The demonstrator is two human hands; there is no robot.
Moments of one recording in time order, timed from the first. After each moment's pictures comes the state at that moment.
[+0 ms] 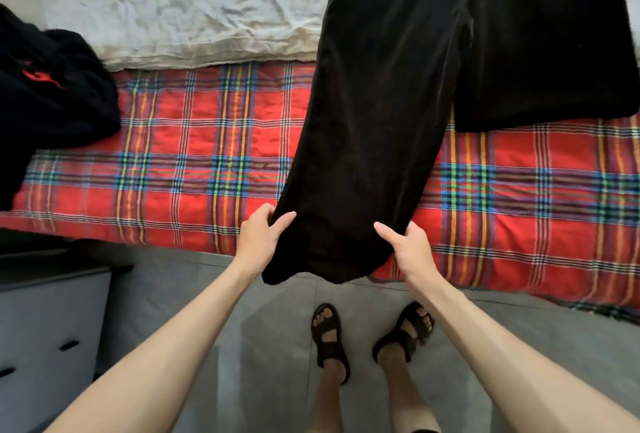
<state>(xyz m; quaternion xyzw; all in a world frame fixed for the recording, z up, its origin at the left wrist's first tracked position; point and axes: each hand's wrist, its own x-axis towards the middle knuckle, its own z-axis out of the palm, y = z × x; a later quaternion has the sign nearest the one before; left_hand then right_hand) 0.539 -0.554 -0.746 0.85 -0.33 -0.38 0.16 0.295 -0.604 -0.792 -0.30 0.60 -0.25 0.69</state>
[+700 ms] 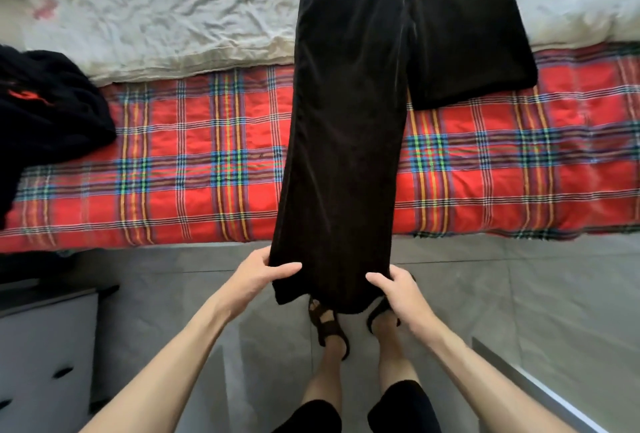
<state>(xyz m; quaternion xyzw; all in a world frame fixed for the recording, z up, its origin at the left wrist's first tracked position) 0.554 -0.445 -0.677 0.64 -0.28 -0.68 0.21 0.281 -0.453 -0.714 -0.36 0.67 -0.09 0.64</state>
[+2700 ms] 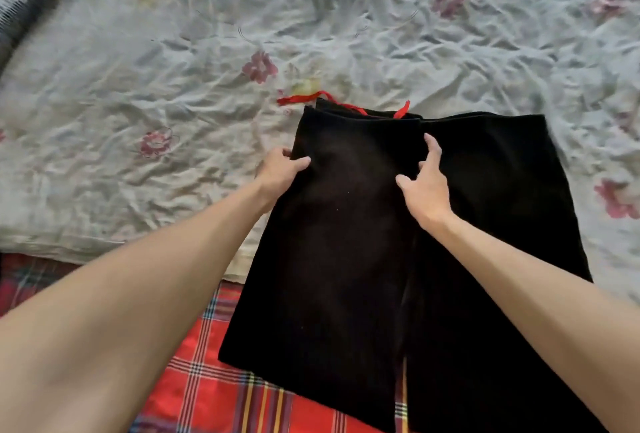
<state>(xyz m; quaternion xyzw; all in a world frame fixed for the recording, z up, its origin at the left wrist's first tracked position) 0.582 -1.094 -0.775 0.79 -0.27 -0.46 0.29 0.329 -1.139 -0.775 -0.57 0.66 -0.19 0.46</state>
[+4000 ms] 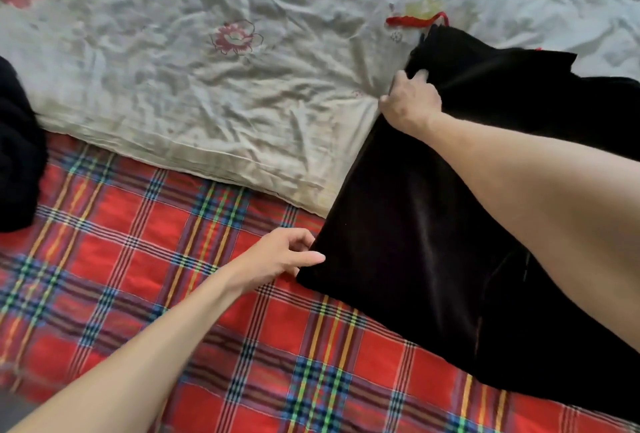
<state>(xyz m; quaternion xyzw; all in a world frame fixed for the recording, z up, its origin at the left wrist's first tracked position) 0.630 -0.835 -0.800 0.65 -0.30 -0.65 0.25 0.535 -1.145 -0.809 -0.80 0.56 0.11 0.16</state>
